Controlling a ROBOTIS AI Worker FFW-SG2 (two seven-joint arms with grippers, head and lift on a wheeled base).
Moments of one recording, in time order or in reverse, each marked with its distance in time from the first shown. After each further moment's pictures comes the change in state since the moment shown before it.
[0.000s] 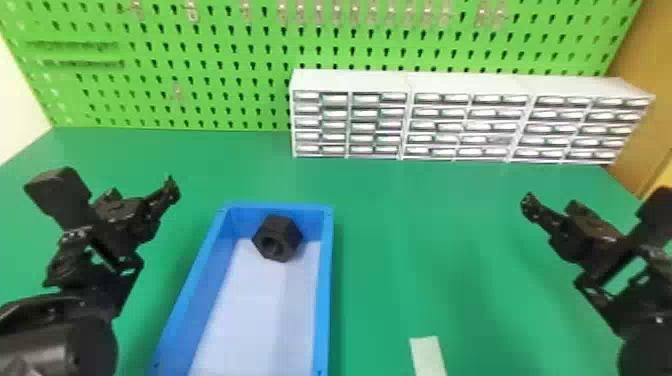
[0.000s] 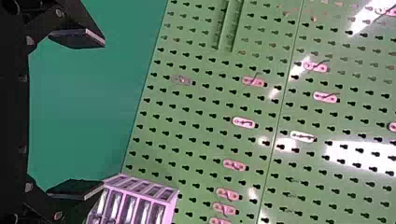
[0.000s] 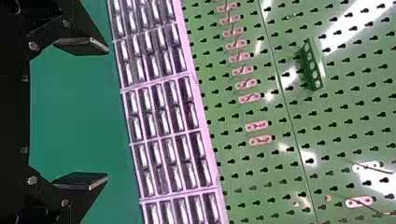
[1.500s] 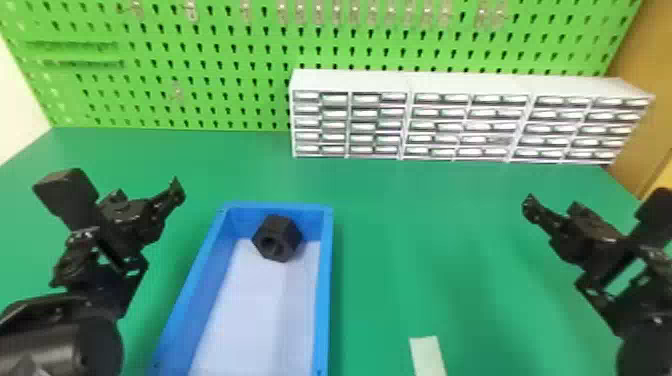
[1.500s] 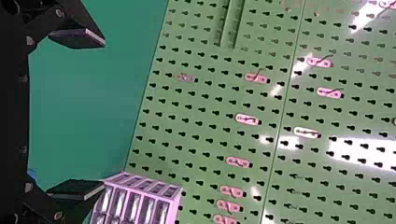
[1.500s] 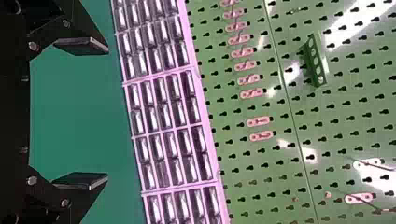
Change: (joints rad) left arm -0.003 -0.008 -0.010 0.008 -0.021 0.000 0.000; right arm -0.003 0.014 -0.010 0.002 0.040 0.000 0.000
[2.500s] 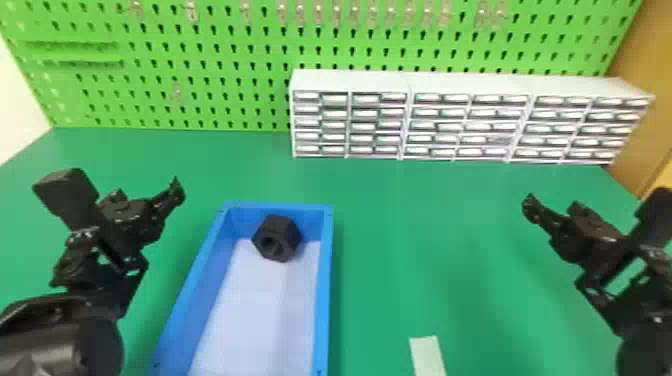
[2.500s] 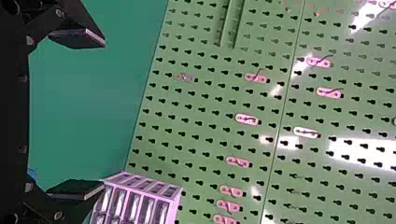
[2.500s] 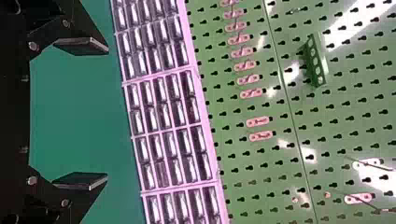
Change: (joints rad) left arm 0.000 0.000 0.000 0.000 0.002 0.000 0.000; right arm -0.002 0.000 0.001 0.000 0.001 0.000 0.000
